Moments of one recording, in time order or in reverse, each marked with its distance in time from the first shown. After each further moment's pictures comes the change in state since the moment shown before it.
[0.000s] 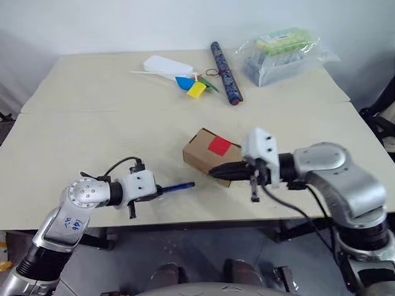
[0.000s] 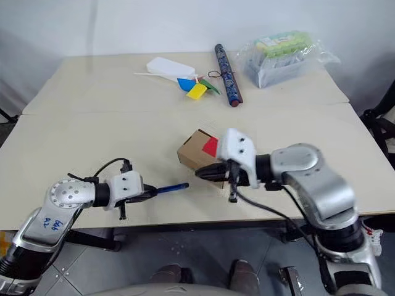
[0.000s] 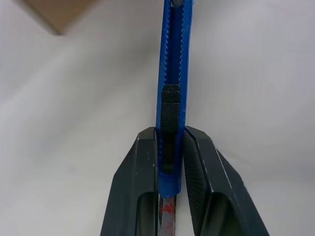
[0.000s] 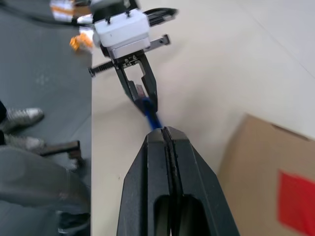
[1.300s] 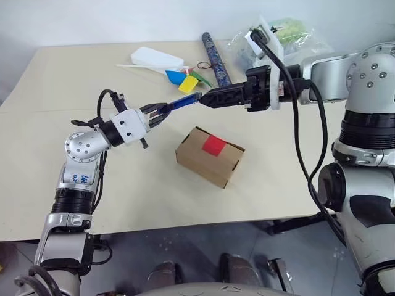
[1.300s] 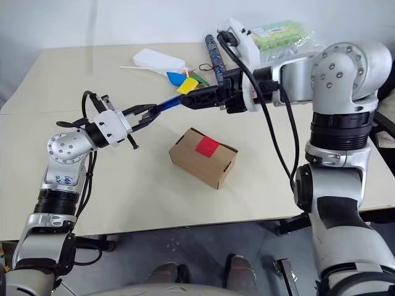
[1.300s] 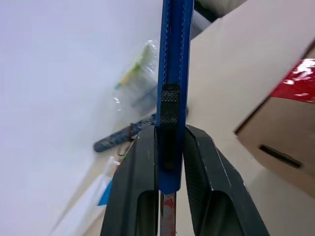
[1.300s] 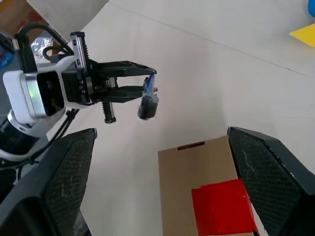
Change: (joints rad) left arm -0.502 -0.194 0.062 0.633 0.028 -0.821 0.205; right arm -0.701 0.199 -0.119 0.700 0.294 0.629 -0.537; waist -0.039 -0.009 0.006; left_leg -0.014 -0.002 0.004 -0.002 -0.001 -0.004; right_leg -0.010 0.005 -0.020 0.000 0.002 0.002
